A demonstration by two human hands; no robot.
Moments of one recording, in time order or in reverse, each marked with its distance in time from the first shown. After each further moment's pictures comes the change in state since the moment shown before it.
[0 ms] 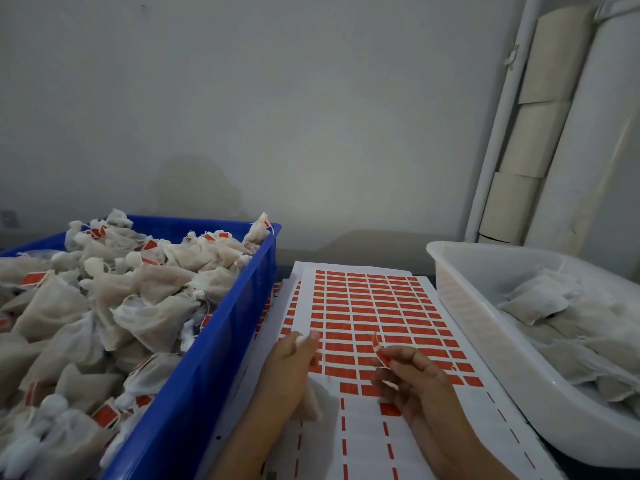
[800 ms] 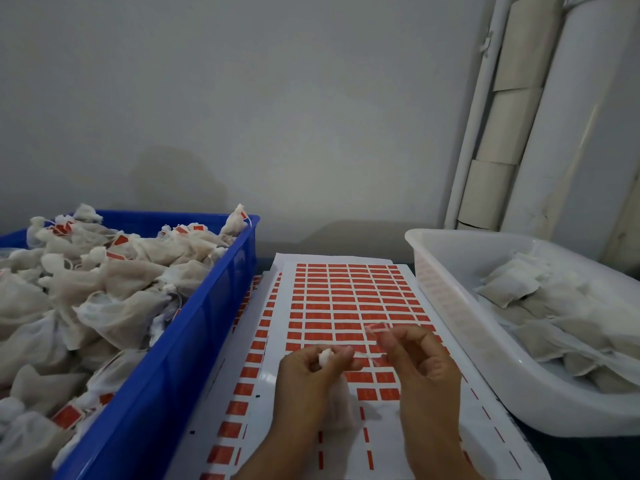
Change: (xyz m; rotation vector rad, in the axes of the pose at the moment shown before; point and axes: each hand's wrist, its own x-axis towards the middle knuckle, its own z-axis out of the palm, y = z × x) left_hand -0.031 -0.013 0.049 -0.009 -0.016 0.112; right_hand -0.031 -0.010 0.002 -0.194 0.197 -0.559
